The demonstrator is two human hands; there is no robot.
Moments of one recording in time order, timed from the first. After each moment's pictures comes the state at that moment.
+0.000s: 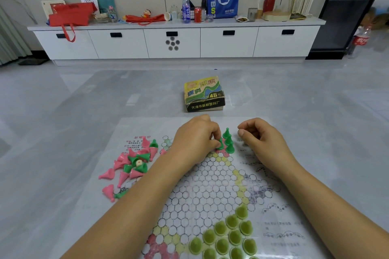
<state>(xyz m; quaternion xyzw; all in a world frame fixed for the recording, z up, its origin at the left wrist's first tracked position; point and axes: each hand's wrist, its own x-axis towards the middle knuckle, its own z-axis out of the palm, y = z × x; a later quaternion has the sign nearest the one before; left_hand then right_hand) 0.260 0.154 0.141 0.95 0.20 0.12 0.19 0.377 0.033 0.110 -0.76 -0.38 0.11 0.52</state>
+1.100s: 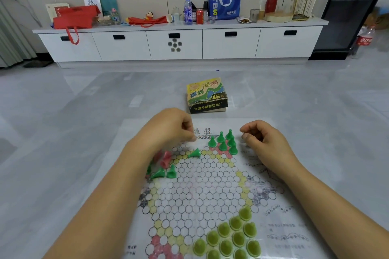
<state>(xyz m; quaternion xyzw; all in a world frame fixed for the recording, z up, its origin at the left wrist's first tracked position) 0.230 0.189 0.179 0.93 0.29 0.03 0.24 0.377 0.033 0.110 -0.78 -0.37 0.13 0.49</state>
